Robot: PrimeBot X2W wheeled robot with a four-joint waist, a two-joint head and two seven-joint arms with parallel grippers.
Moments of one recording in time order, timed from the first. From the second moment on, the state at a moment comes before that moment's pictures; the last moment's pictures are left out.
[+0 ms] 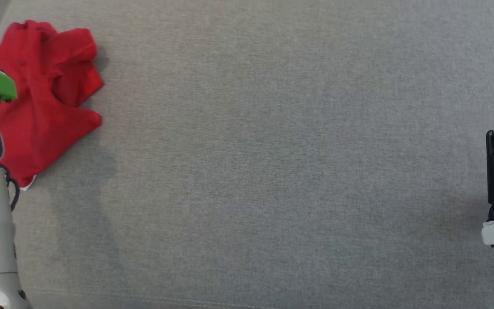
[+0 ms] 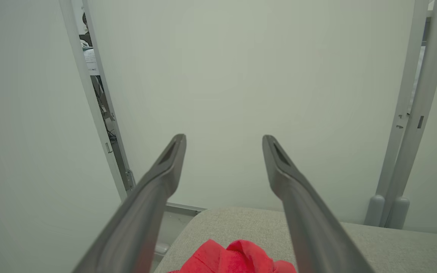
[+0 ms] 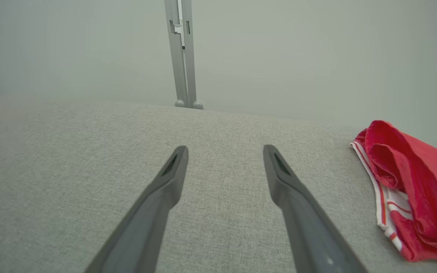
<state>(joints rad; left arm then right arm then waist) -0.84 0.25 0.16 0.55 -0.18 -0.09 -0.23 -0.06 -0.38 -0.11 0.01 0.31 0.13 -0.26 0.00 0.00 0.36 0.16</state>
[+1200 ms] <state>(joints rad) -1.05 0.34 0.08 1.07 -0.20 -0.10 -0.18 -0.11 -0.32 -0.07 0.05 0.30 0.13 -0.26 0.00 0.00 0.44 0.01</state>
